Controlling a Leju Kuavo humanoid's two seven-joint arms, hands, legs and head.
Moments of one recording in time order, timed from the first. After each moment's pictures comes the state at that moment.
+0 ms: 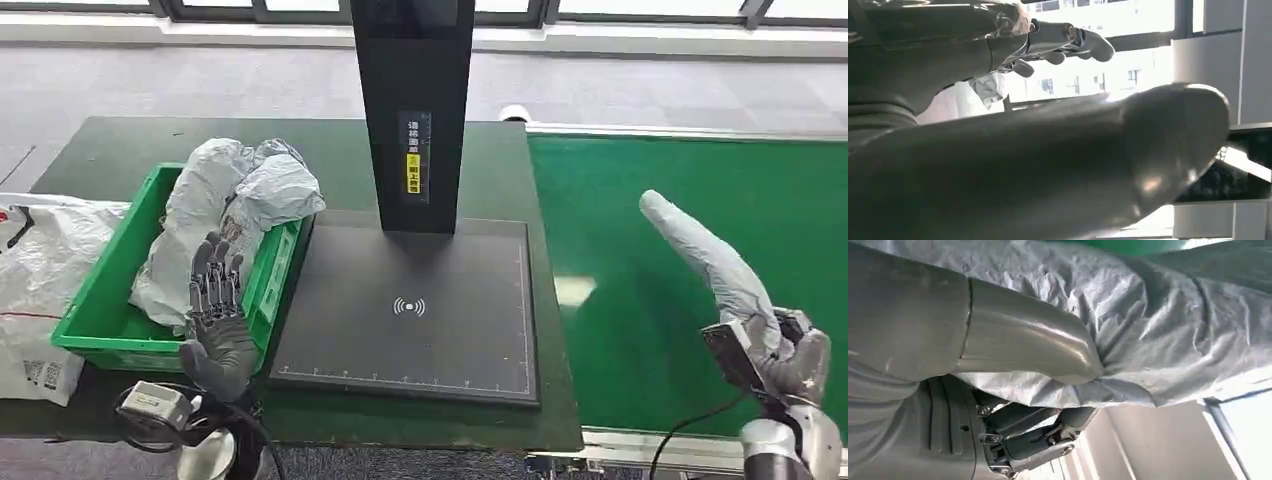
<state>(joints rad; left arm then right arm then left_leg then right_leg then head) 0.04 -0.24 -0.12 -1.63 -0.11 0.13 -0.70 -0.28 -0.15 -0.65 -0.71 0.93 -0.47 -0.69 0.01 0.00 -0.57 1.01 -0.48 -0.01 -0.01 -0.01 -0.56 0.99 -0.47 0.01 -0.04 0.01</state>
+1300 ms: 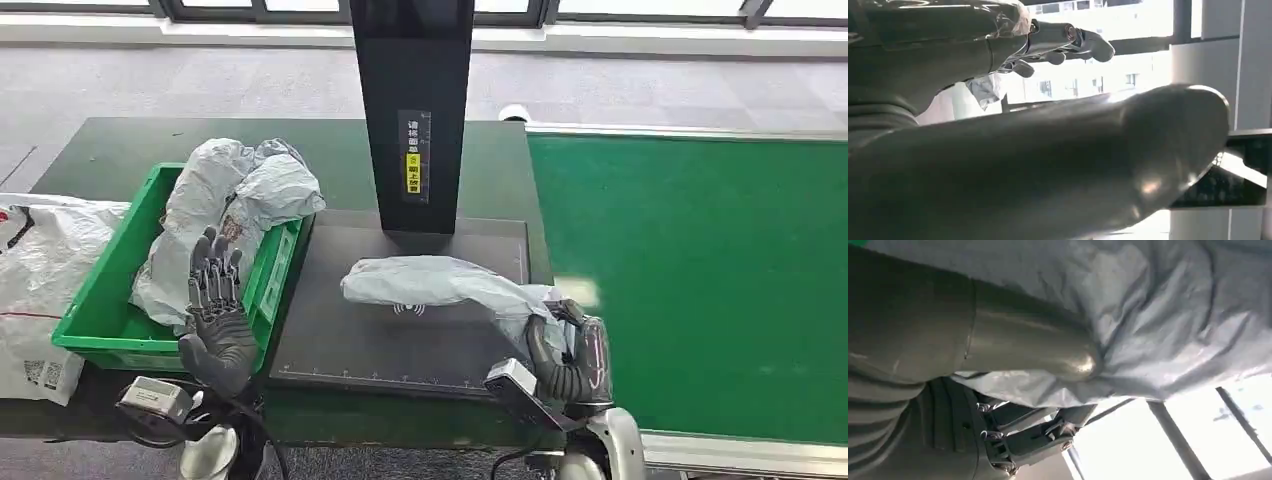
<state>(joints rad) 0.02 -0.24 -0.13 -1.61 -0.10 0.12 -0.70 0.06 0.11 0.11 -1.35 1.04 -0.50 -0.31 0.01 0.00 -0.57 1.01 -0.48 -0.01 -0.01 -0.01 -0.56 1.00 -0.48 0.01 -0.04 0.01</state>
